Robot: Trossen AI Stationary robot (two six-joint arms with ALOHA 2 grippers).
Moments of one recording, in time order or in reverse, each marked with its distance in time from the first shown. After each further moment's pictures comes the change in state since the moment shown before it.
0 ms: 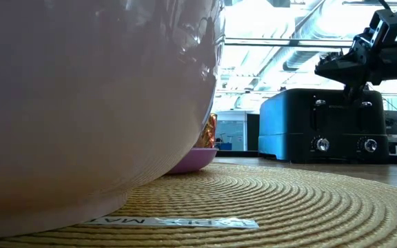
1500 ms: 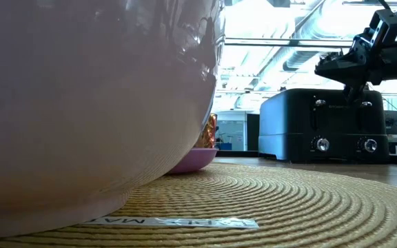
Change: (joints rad) left arm -0.491 -0.270 0.000 0.146 0.038 0.074; right arm 0.000 0.000 0.000 0.000 0.000 0.000
